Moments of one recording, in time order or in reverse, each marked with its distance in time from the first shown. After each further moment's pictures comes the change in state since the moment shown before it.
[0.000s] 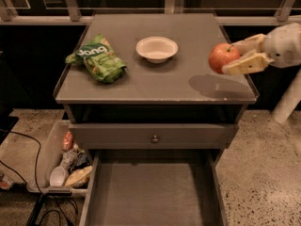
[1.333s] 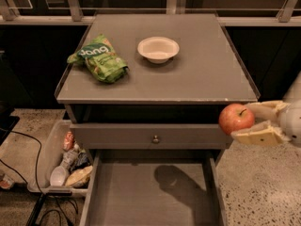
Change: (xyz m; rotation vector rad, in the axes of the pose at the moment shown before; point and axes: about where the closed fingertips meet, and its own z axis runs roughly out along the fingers) arm 0.088 0.143 -0.043 0.149 0.087 0.084
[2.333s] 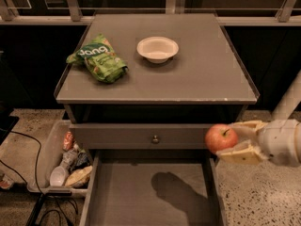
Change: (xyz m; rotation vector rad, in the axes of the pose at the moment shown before) arm 0.033 0.039 0.039 -0.062 0.054 0.037
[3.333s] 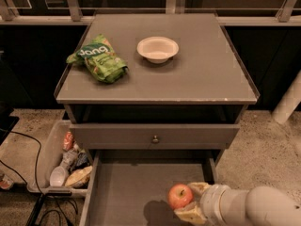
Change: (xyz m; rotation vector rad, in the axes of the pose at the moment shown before) arm 0.126 0.126 0.146 -0.029 0.179 0.076
